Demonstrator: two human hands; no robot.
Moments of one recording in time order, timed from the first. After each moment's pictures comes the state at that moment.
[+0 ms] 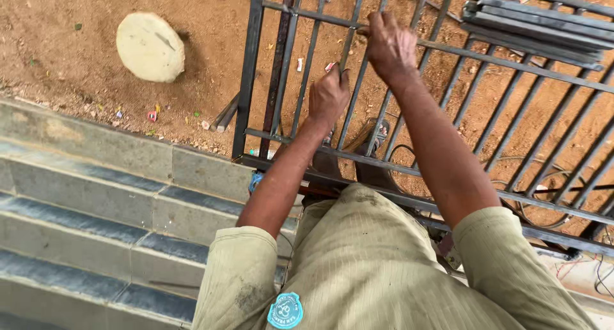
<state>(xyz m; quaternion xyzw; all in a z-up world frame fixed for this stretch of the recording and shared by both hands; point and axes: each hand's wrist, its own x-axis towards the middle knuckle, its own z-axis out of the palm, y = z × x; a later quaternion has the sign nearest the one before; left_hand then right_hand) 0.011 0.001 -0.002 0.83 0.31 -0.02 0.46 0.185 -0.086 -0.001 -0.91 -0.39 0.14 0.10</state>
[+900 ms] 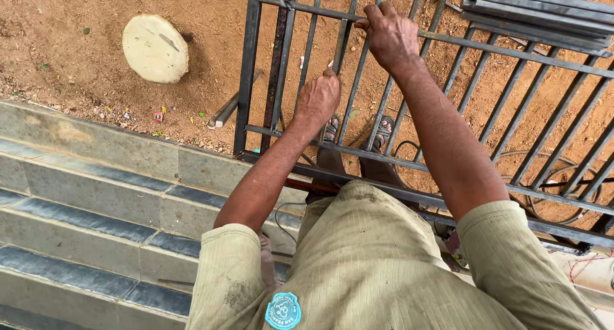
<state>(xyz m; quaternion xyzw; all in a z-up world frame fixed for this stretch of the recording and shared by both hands) -0.001 0.020 0.010 0.94 0.15 -0.17 0.25 0.192 -0.094 0.001 -0.89 -0.42 0.11 0.16</state>
